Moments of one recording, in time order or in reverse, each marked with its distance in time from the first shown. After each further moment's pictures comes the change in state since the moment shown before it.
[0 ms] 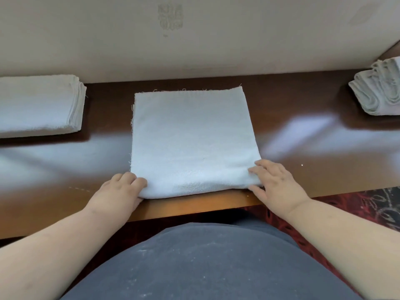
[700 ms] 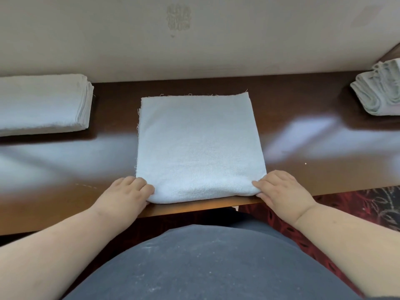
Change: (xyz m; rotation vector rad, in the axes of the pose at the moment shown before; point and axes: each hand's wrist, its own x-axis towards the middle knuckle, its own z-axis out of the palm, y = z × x) left_hand -0.015 -0.005 0.005 0.097 0.173 0.263; right_hand -0.016 0.006 0.010 -0.140 0.134 -0.305
